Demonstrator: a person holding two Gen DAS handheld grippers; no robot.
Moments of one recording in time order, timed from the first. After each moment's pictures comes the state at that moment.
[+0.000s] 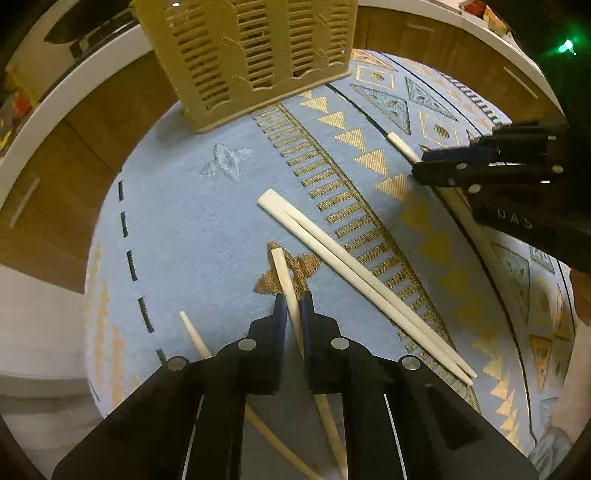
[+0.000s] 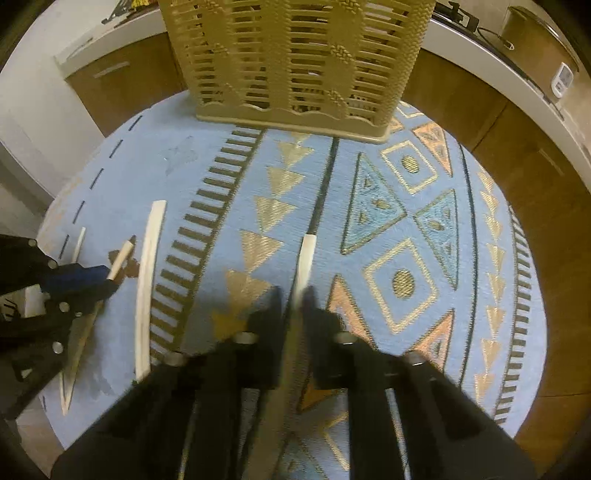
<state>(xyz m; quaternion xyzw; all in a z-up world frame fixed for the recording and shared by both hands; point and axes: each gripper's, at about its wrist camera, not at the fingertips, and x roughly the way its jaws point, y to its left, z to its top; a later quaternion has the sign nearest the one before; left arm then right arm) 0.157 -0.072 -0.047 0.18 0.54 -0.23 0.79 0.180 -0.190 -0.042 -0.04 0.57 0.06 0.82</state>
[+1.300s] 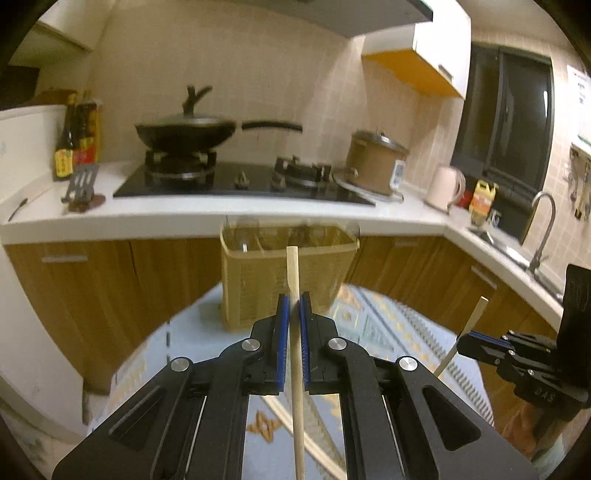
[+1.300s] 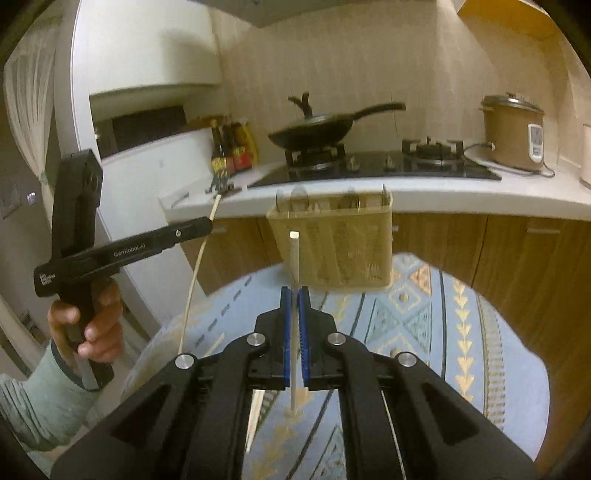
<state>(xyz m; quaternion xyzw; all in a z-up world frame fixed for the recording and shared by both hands) 0.126 -0.028 0.110 -0.04 0.25 -0.25 0.94 0.051 -0.246 0.097 0.07 0.26 0.18 0.95</state>
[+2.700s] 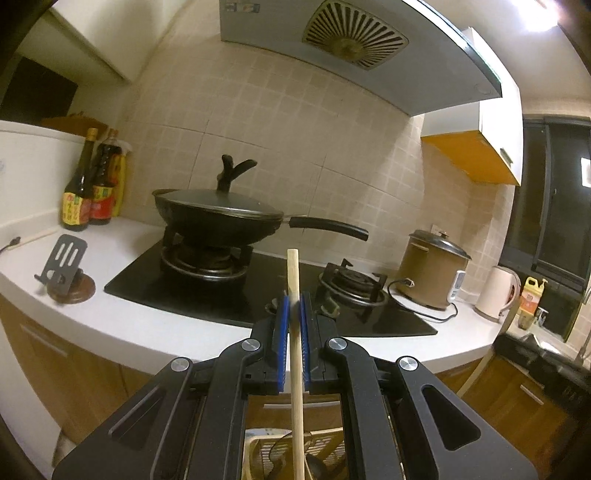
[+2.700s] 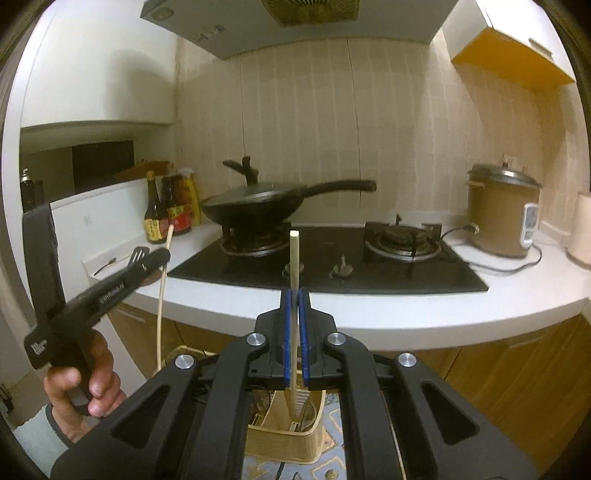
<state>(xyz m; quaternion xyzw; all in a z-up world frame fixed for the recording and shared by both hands) 0.302 -0.054 0.150 -0.12 0.11 -0.16 0.97 0.252 -0.277 0.161 0.03 0.19 0.10 0.98</state>
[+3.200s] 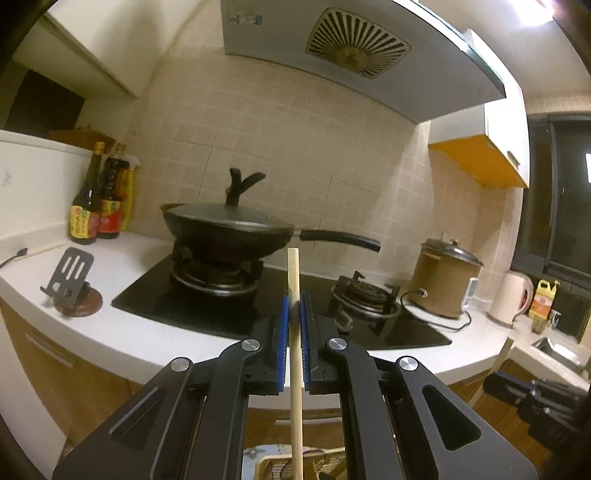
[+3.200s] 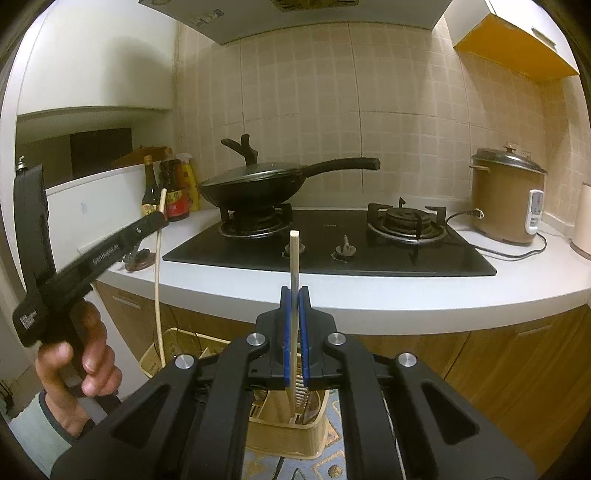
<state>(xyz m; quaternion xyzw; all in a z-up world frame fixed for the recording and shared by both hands) 0.307 -0.059 0.144 -0.11 0.09 -0.14 0.98 0.258 -0.271 0.135 0.03 0.20 0.10 0.97</state>
